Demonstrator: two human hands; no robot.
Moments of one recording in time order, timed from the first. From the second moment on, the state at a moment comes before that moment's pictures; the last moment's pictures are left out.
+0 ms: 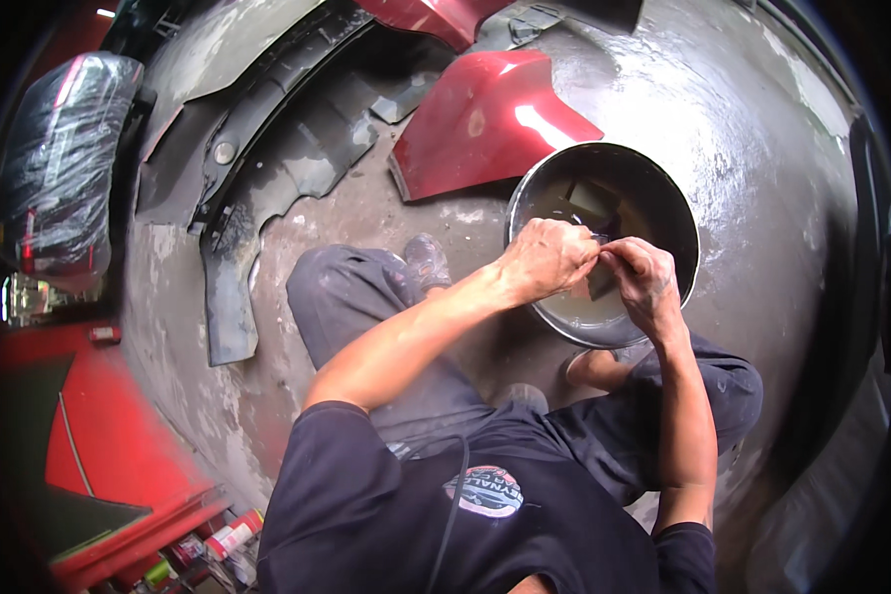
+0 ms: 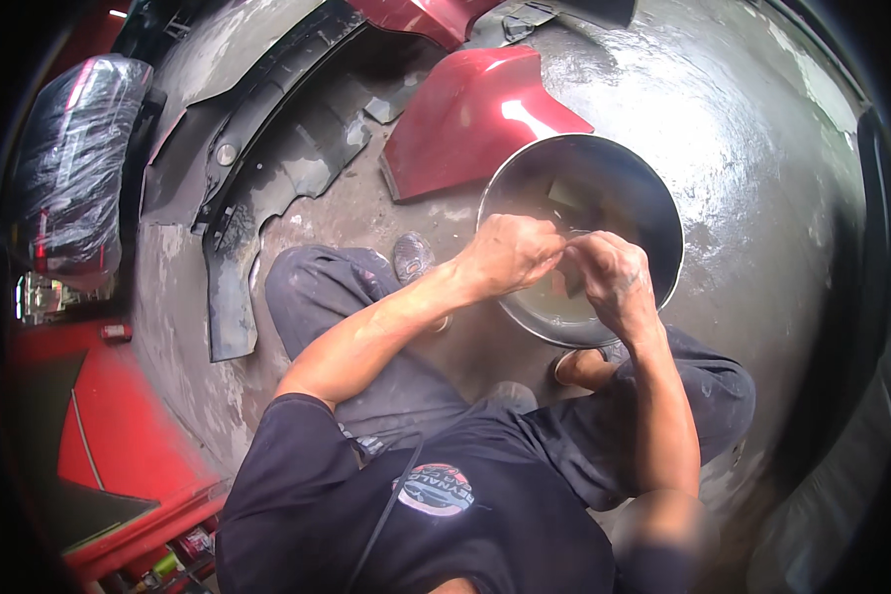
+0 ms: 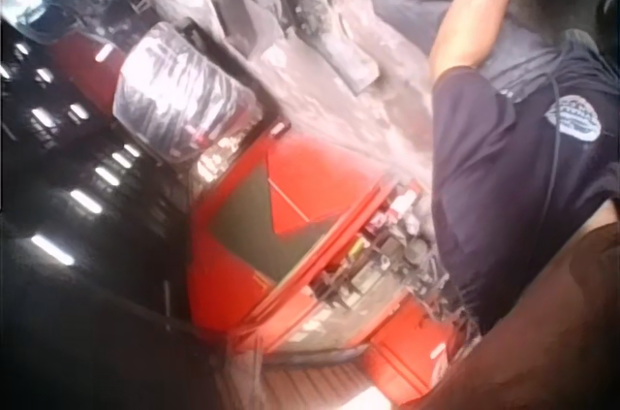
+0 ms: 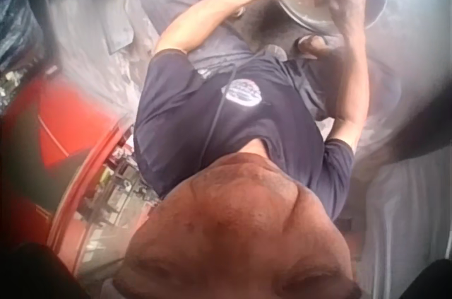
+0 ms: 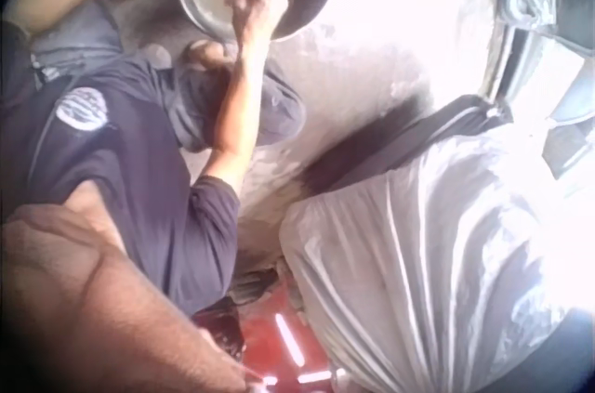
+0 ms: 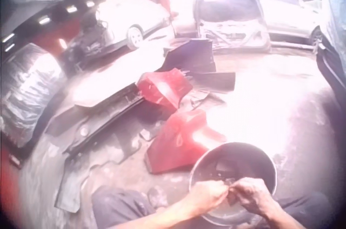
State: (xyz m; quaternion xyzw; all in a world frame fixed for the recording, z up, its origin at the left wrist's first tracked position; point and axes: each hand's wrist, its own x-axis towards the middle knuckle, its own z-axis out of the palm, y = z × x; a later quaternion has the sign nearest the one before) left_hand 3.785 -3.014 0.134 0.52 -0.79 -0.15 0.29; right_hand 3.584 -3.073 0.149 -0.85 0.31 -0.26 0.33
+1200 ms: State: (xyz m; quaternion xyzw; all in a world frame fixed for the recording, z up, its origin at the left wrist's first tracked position) left_hand 3.797 -3.019 0.150 0.58 -0.70 -0.26 0.32; right_hand 3.537 -3.120 0.139 -0.60 0.51 -0.31 0.53
